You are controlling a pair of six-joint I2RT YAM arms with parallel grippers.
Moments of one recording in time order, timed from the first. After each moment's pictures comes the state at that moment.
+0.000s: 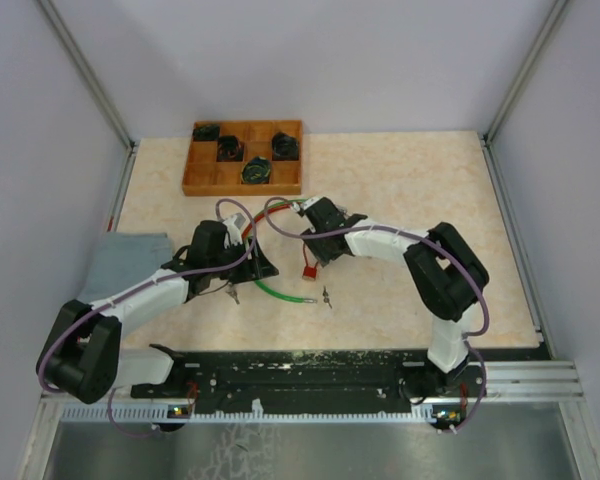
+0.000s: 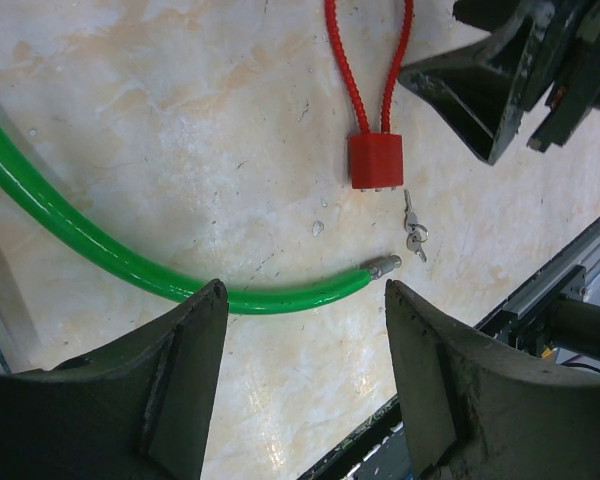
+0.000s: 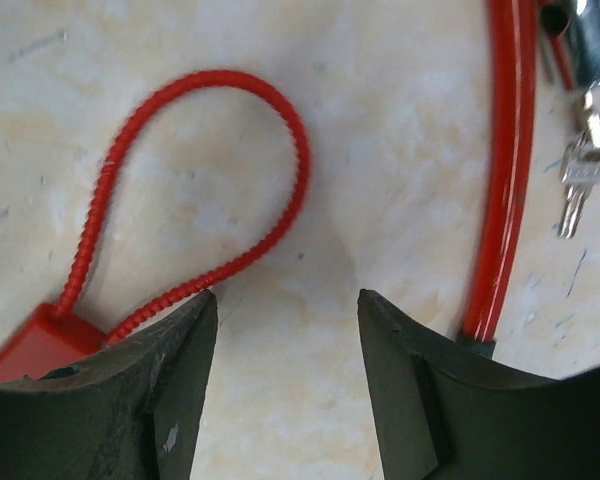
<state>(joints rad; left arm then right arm) -0.46 1.27 0.57 0.00 0.35 -0.61 0.71 1.82 1.14 -0.37 0.21 -0.01</state>
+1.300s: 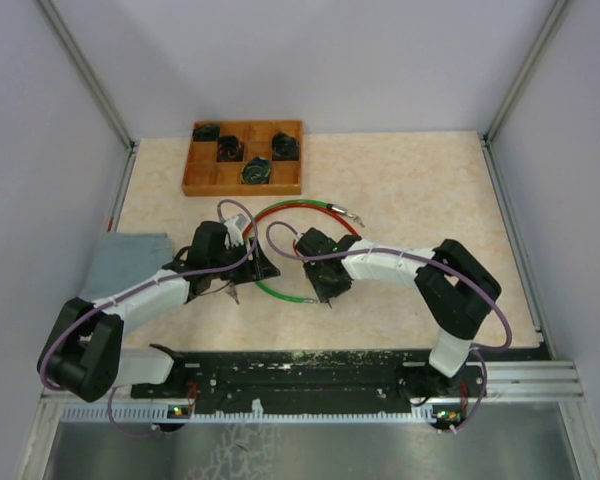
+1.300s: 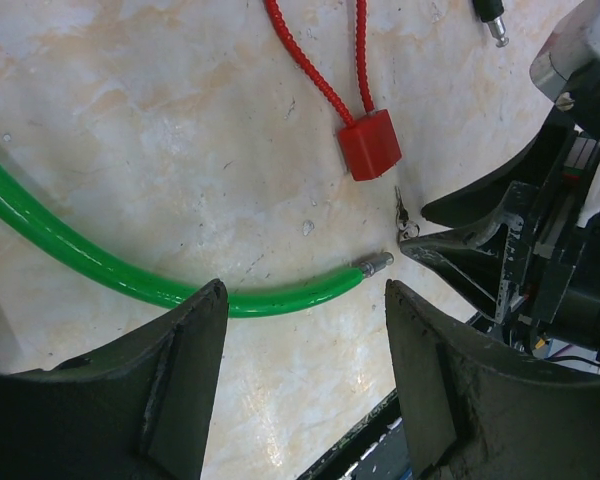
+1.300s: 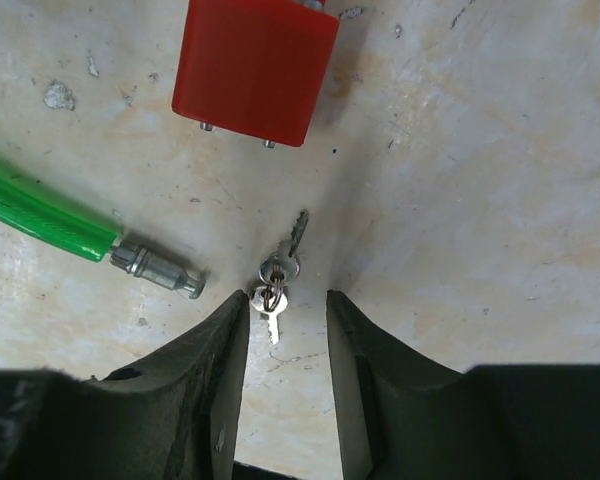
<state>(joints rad) -0.46 1.29 0.56 0.04 0.38 -0.61 0.88 1.72 1.06 -0.61 0.11 0.39</state>
